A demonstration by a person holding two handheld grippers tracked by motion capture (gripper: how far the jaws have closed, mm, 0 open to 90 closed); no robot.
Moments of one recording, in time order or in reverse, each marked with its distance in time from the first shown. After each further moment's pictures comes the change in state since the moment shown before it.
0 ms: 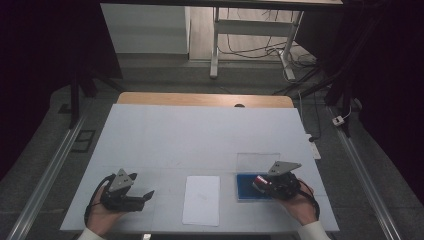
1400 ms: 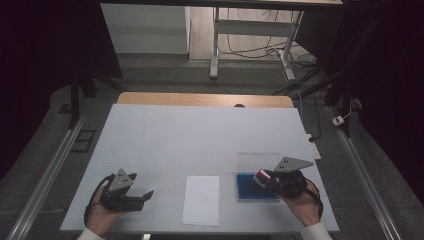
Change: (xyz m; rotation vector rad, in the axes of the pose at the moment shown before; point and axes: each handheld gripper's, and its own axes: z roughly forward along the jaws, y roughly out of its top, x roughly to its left) left arm 0.002 -0.001 0.001 0.005 0.003 -0.009; right arm 0.000 0.012 -0.026 -0.130 -0.005 0.046
